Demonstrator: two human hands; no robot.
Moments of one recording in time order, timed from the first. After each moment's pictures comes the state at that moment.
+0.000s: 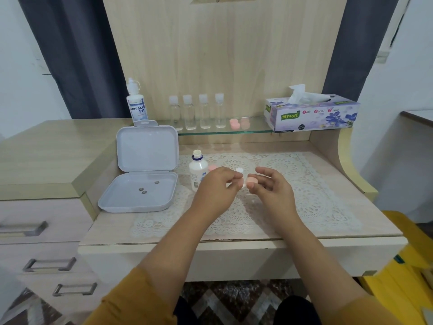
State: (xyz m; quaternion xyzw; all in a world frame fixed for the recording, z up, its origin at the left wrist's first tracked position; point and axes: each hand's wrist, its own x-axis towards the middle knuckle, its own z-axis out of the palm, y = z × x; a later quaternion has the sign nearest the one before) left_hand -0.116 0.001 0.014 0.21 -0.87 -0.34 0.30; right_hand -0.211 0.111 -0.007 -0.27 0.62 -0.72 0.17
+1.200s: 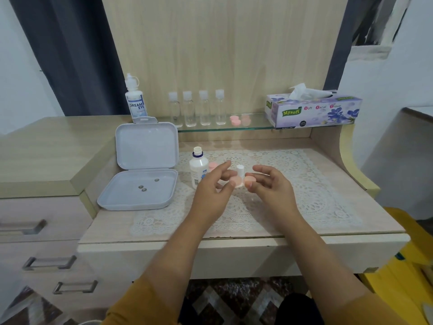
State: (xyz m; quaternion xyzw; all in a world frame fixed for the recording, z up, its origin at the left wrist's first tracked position) left_hand -0.107 0.000 -0.010 0.20 -0.77 -0.50 0.35; right_hand -0.209 0.111 -0.006 -0.29 0.62 -0.71 0.19
